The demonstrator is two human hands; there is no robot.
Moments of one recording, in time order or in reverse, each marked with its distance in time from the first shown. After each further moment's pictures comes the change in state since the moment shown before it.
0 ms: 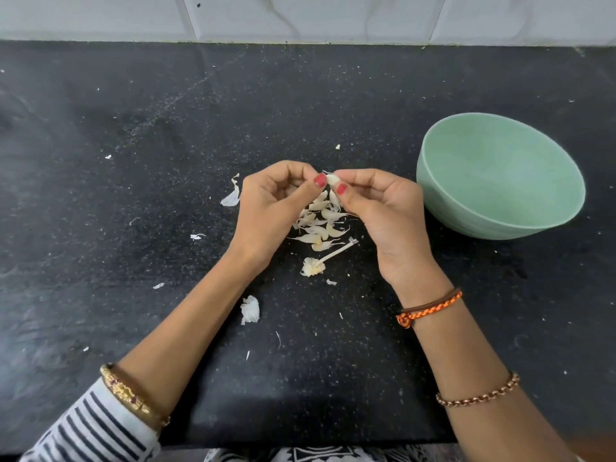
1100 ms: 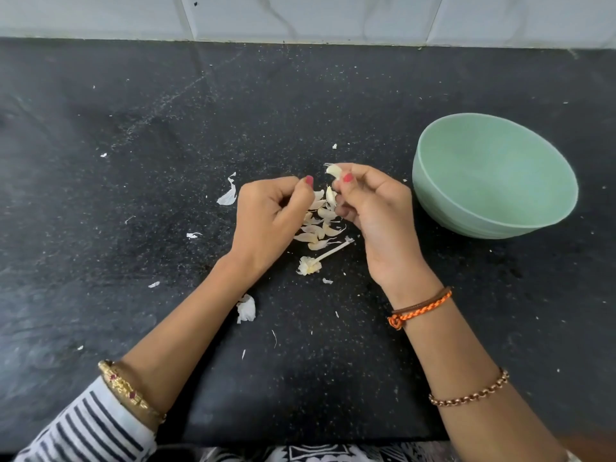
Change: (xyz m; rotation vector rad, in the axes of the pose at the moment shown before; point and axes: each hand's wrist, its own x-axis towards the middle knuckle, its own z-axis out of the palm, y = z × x) left_hand -0.002 -0.013 -0.002 0.328 0.026 0.177; right_hand -0.003 -0.002 0.007 0.042 0.043 0.101
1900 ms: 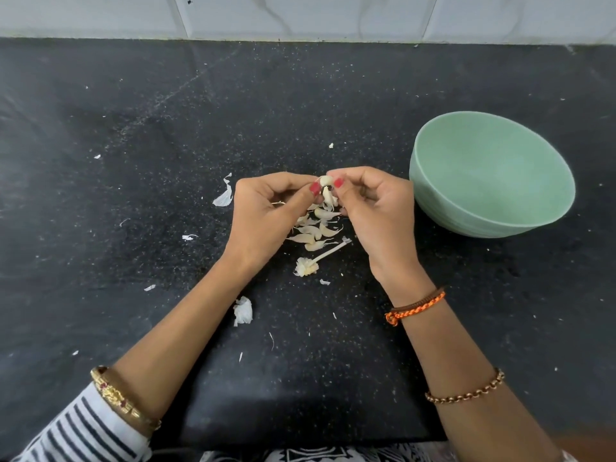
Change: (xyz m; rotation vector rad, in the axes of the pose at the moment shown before) left_hand 0.002 0.010 -0.002 -0.236 -0.039 -0.053; right_hand 0.010 0.015 -0.006 -0.287 0.064 -0.305
